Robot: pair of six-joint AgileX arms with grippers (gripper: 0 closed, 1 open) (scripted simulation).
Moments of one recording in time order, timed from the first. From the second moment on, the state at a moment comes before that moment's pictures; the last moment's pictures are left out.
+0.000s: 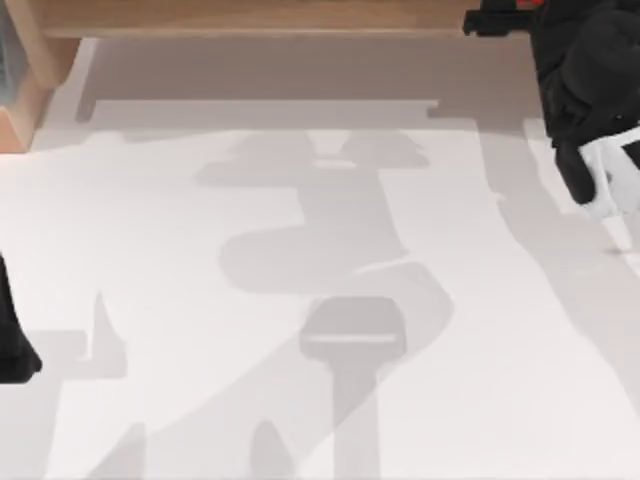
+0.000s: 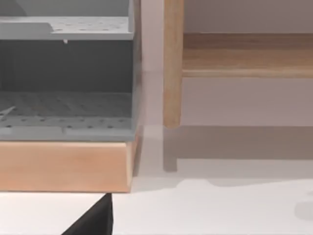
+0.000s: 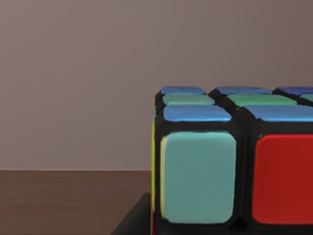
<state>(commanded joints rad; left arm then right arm) 0.00 0.00 0.00 0.00 0.00 0.00 0.25 2.22 1.23 1.19 0.29 -0.05</state>
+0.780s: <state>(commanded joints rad) 0.00 0.00 0.00 0.00 0.00 0.00 0.25 2.22 1.23 1.19 0.29 -0.05</state>
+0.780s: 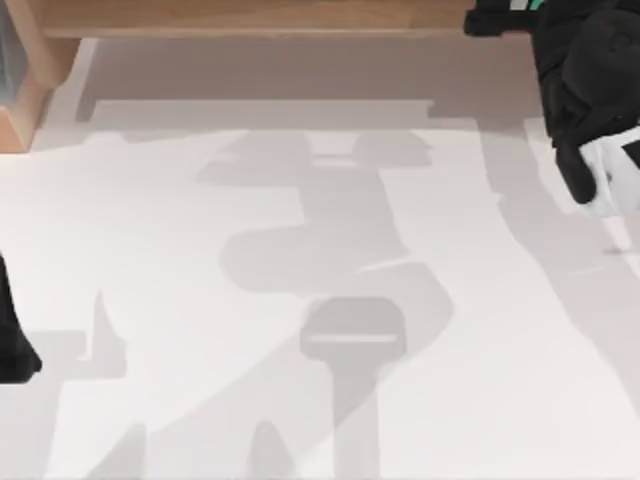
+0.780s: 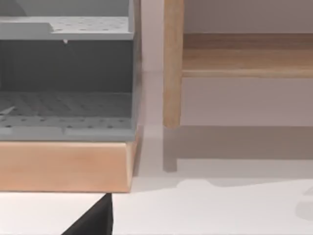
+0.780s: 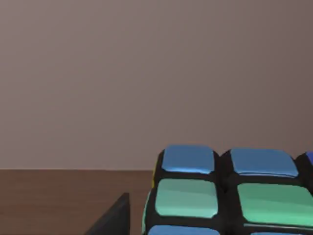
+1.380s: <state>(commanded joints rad) 0.00 0.00 0.00 0.00 0.00 0.00 0.25 2.21 1.20 1.20 0.26 -0.06</state>
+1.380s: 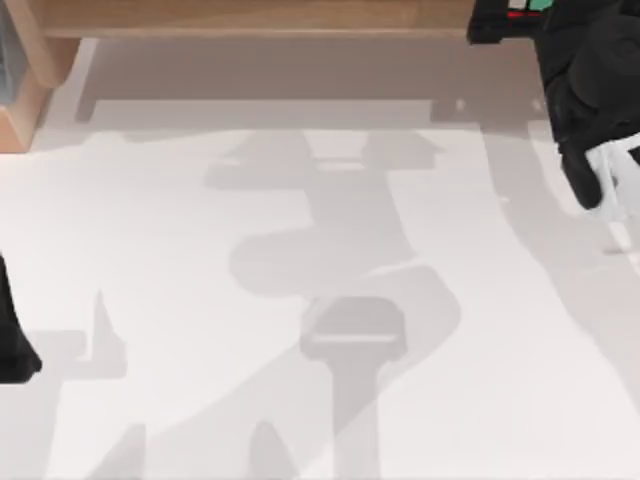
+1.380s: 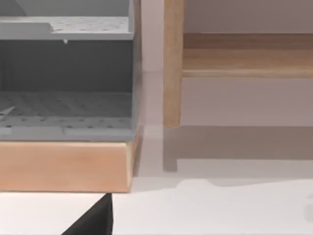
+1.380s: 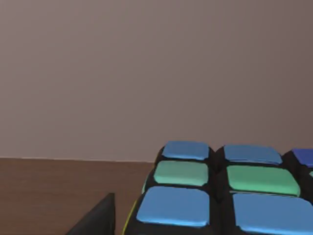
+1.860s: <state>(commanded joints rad) 0.00 0.00 0.00 0.00 0.00 0.00 0.06 2.07 0.75 1.33 -0.25 -0.36</state>
